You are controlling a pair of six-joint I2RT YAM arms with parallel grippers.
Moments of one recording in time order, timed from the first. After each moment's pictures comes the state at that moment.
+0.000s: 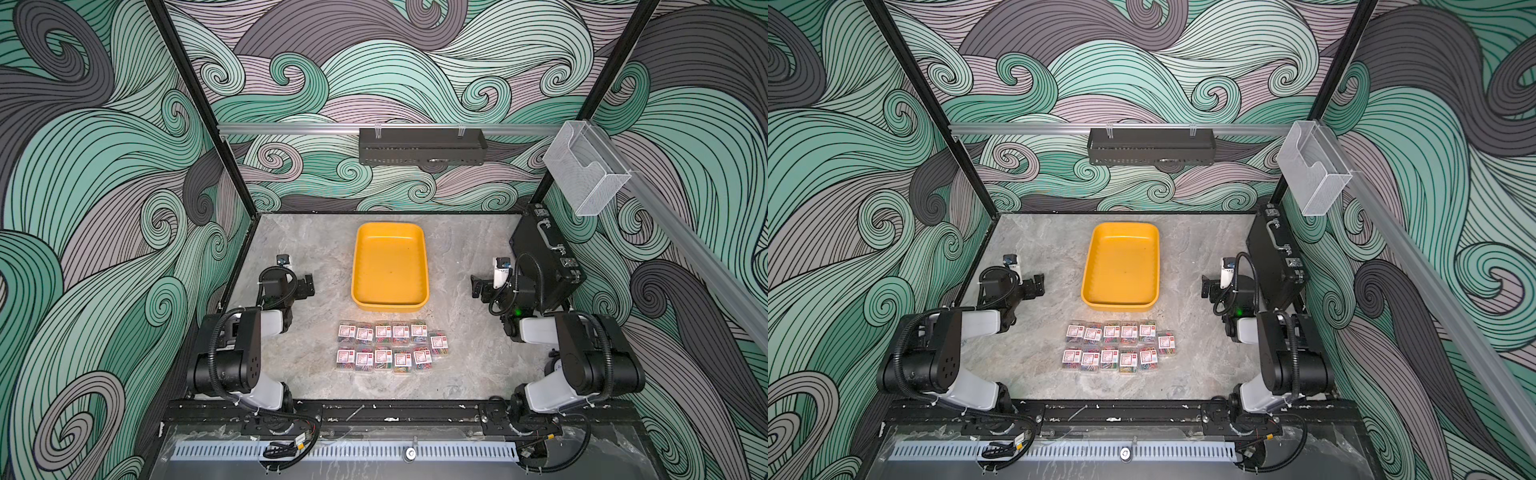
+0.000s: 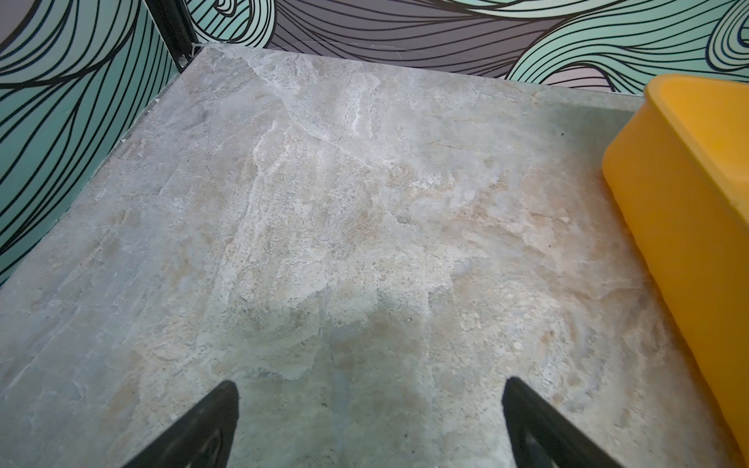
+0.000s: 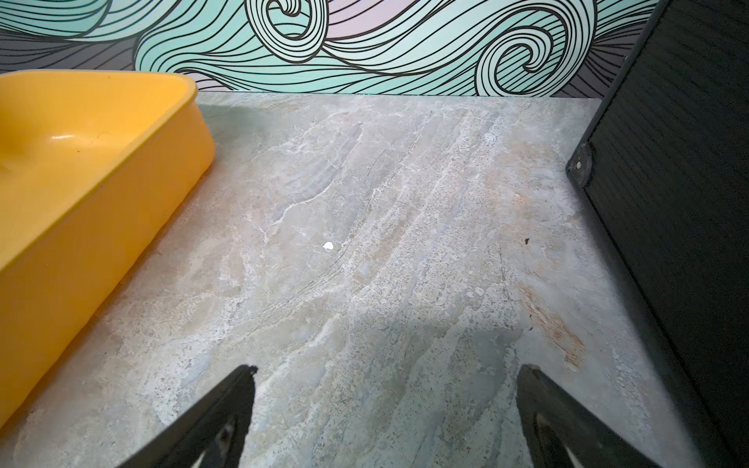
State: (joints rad) left arm 0.09 1.53 0.48 0.54 0.03 -0.03; right arm -0.01 1.55 0.39 0.74 -0.12 -0.05
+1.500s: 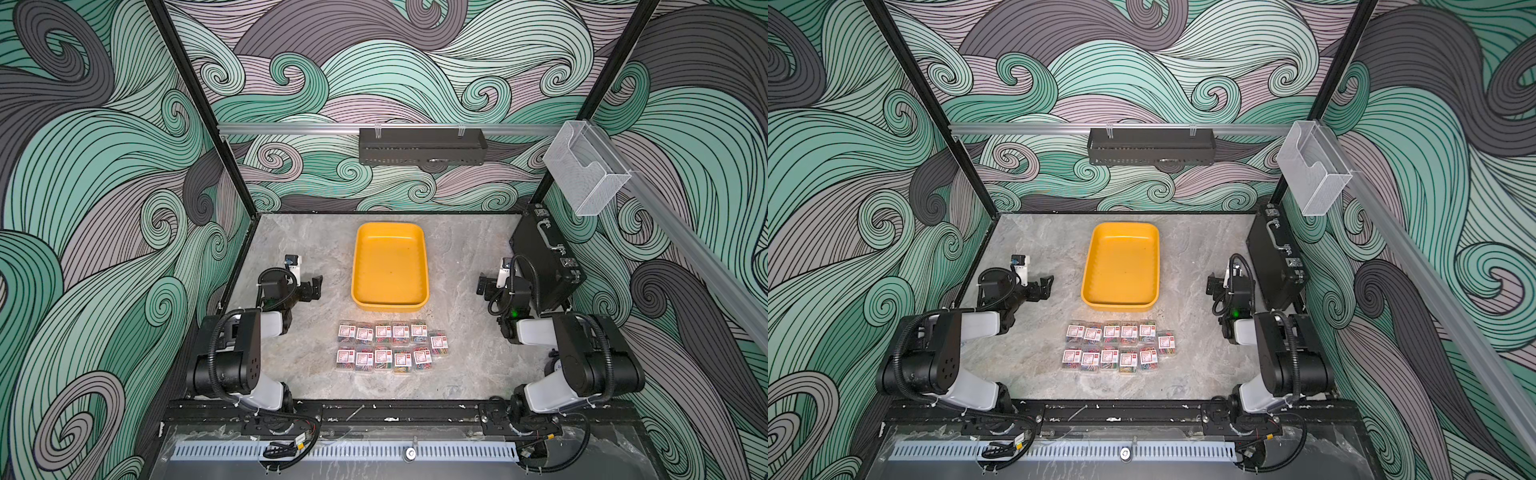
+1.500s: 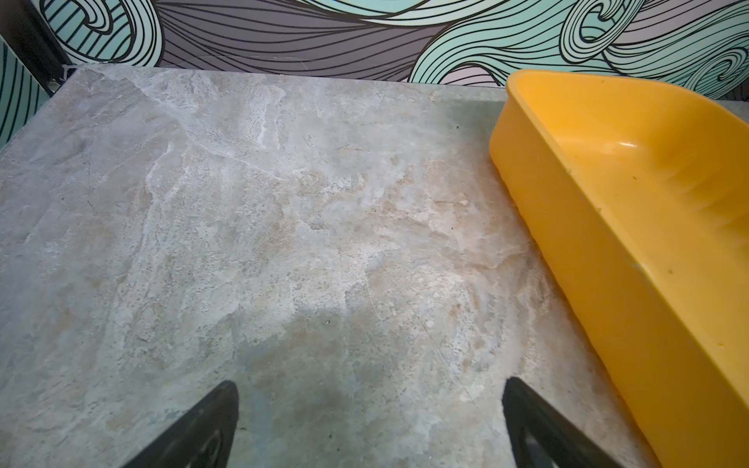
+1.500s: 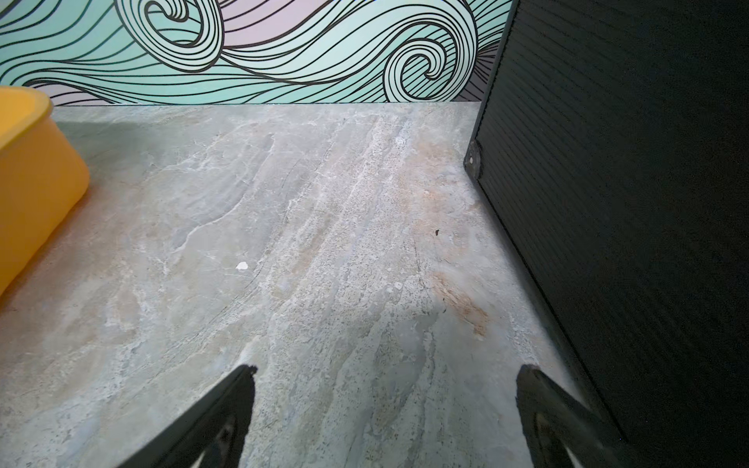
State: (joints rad) left arm 0.10 1.52 0.46 0.57 0.27 0.04; right arm 0.04 1.54 0.38 0.77 0.18 -0.01
